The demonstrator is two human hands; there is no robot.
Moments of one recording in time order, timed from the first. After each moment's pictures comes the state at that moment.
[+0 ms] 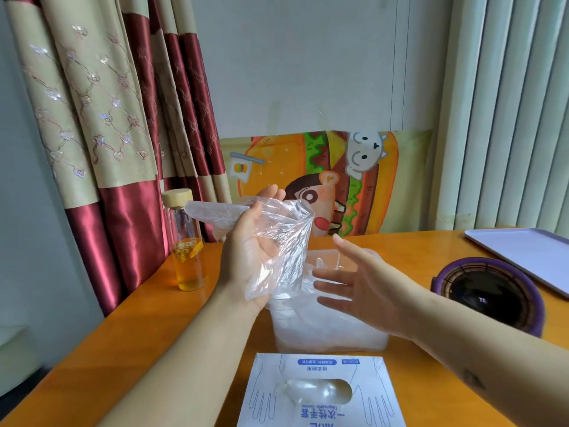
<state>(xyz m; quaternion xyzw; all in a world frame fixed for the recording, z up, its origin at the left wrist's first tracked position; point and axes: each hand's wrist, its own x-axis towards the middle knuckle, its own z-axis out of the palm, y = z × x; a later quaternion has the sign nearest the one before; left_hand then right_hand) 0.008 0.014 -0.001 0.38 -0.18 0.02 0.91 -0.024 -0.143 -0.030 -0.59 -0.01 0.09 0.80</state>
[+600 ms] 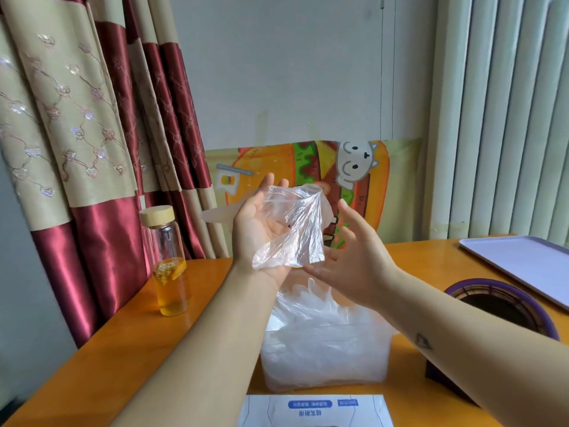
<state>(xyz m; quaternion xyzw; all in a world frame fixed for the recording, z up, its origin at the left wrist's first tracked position) 0.054 -0.028 0.037 0.26 -0.14 -0.03 0.95 0.040 -0.152 0.000 -0.43 -0.03 0.06 0.90</state>
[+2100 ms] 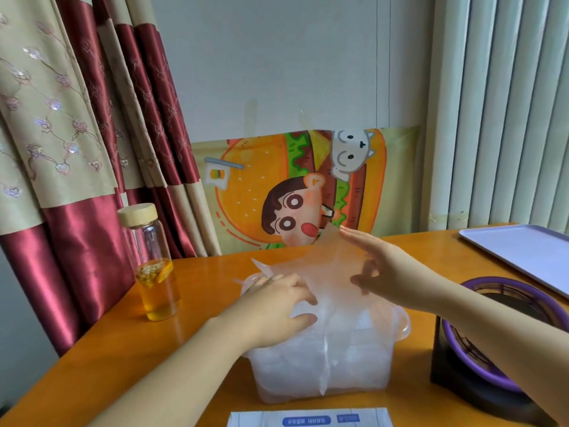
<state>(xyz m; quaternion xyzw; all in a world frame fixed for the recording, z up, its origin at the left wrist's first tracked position) 0.093 -0.006 -0.050 0.93 -0.35 0.05 0.03 0.048 -0.219 -0.025 -0.94 -0.15 -0.14 0.27</state>
